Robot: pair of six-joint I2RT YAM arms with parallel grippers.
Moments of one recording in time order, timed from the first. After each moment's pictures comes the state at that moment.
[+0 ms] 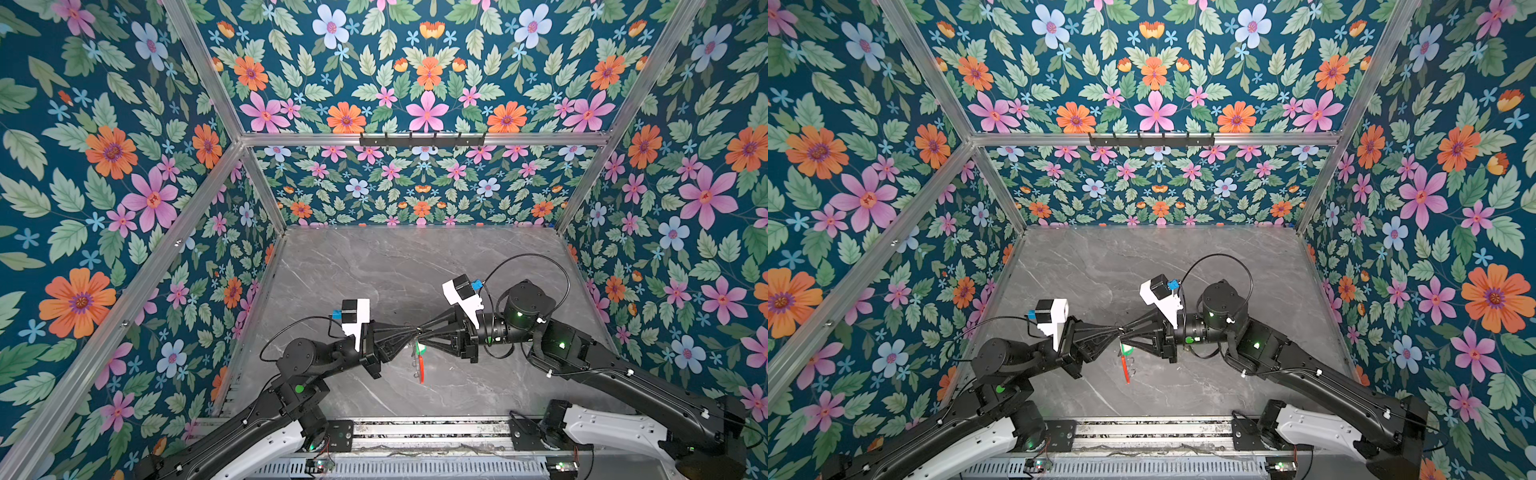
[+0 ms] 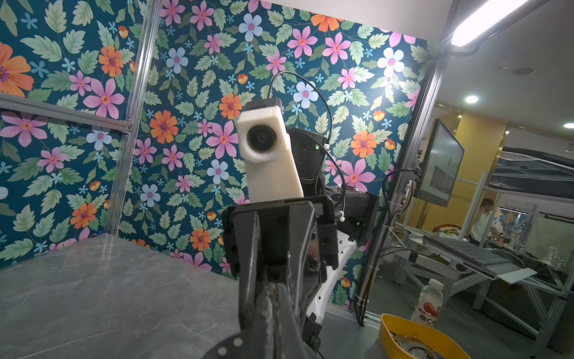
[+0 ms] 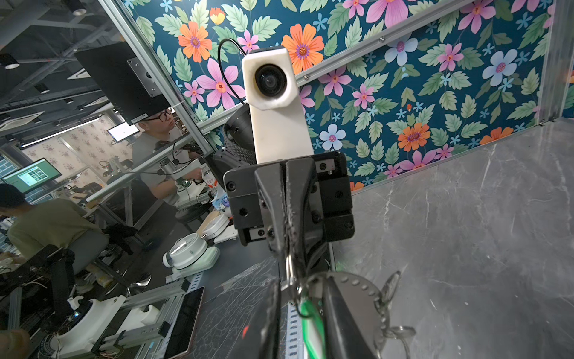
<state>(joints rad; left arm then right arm) -0.93 0.60 0.52 0.51 0.46 -0.49 0.95 1.02 1.00 -0.04 -0.66 0.36</state>
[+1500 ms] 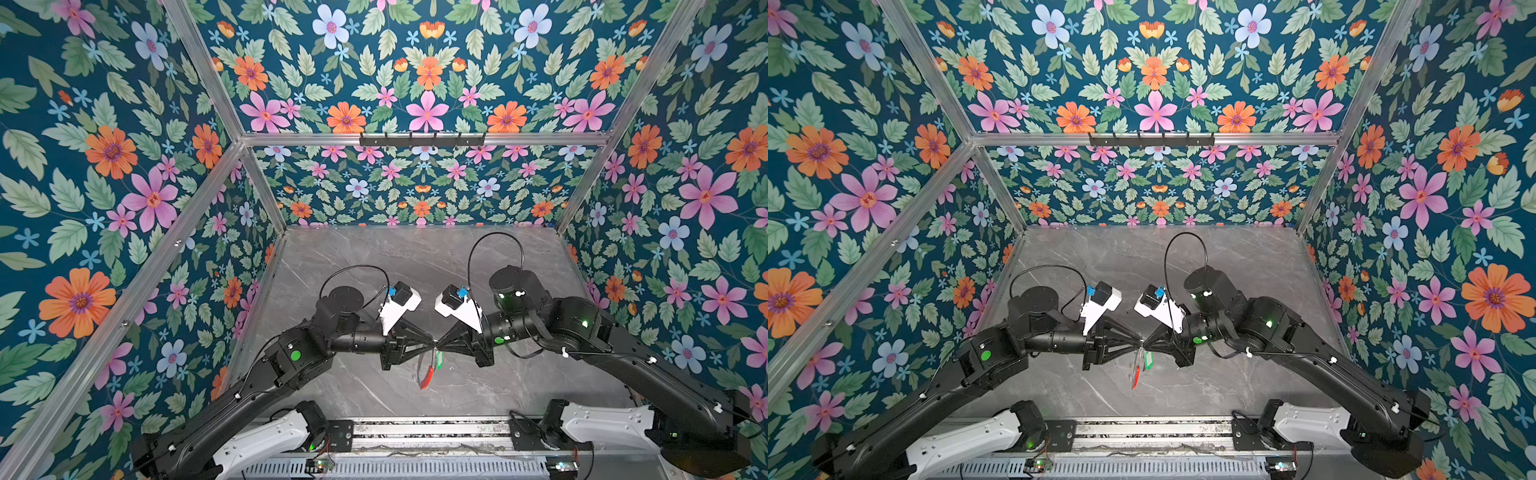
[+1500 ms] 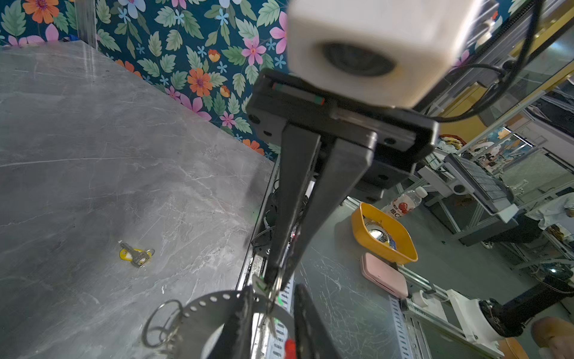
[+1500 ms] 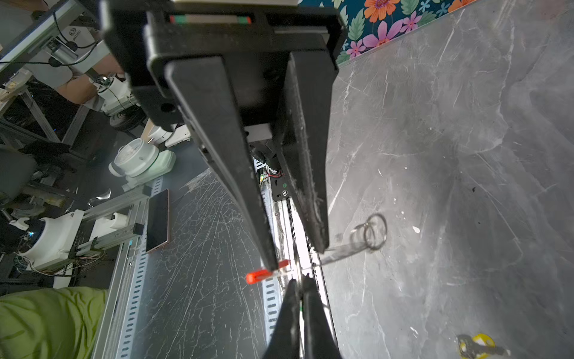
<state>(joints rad) -0.93 0.88 1.03 -0.46 0.63 -0.32 0.95 1.14 1.39 -0.92 -0.54 0.00</state>
